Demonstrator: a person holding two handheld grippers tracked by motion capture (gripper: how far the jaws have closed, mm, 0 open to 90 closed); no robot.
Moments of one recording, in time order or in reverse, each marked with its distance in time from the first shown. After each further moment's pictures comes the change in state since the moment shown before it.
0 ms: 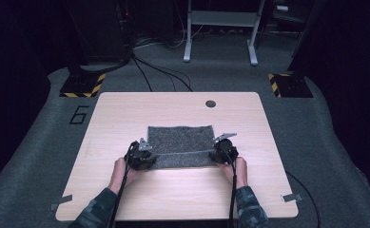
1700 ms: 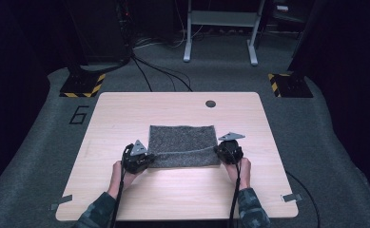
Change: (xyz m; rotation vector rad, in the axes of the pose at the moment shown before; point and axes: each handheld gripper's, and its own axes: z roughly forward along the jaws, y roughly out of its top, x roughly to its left) left arm -0.008 -0.010 -0.026 -0.184 -0.067 -0.033; right arm 0.003 -0.003 -0.033 -0.152 -0.022 -0.003
